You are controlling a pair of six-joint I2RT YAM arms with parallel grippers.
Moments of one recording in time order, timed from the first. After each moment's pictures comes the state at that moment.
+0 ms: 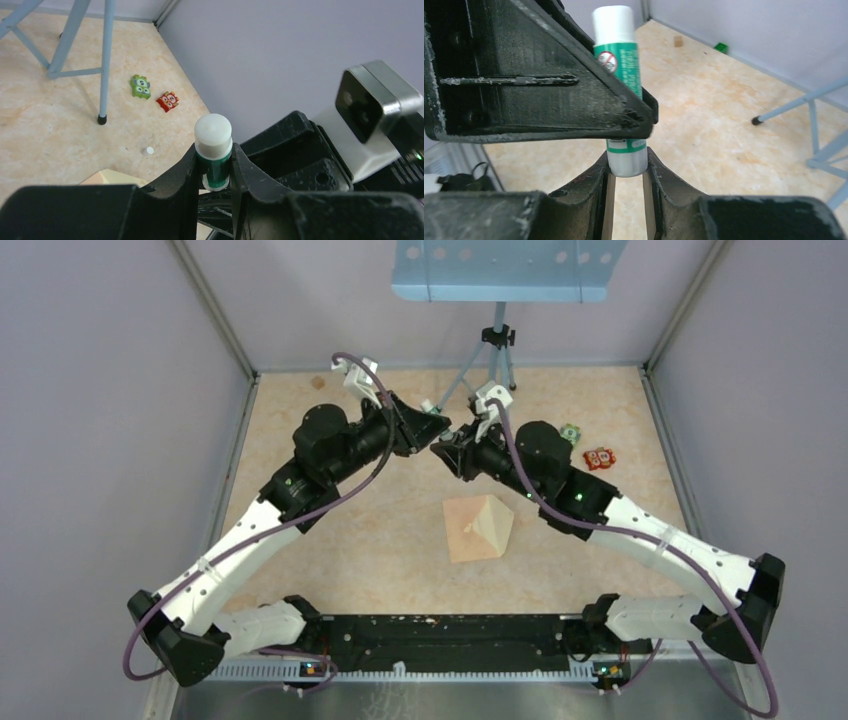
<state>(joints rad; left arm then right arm) -0.68 1.12 1.20 -0.07 0.15 -0.76 0.95 1.19 1.15 -0.04 0.14 0.11</state>
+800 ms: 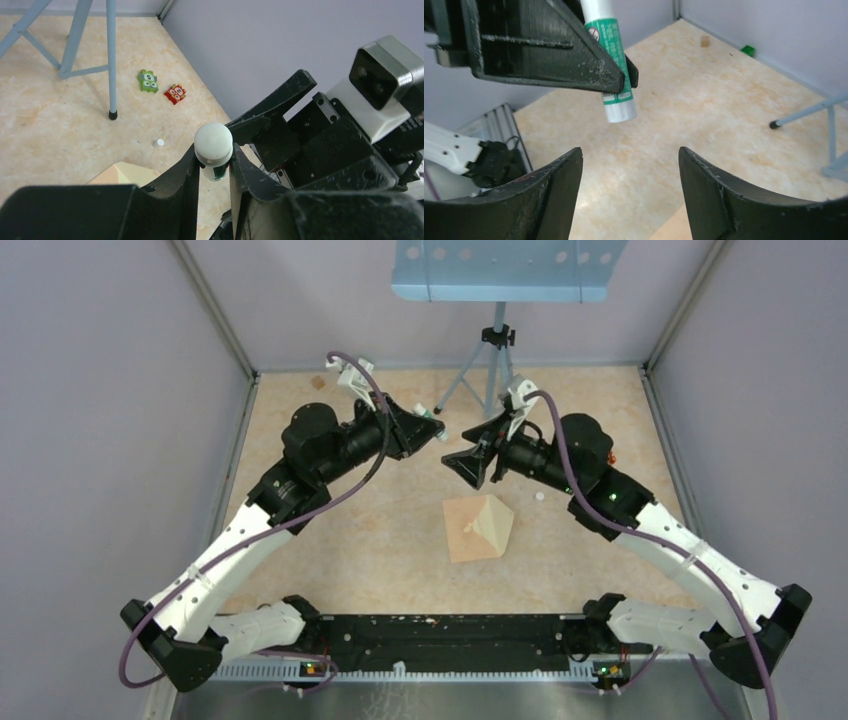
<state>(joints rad) -0.68 1.08 1.22 -0.12 0.22 -0.67 0.79 1.06 1.12 -0.10 -0.25 0.17</state>
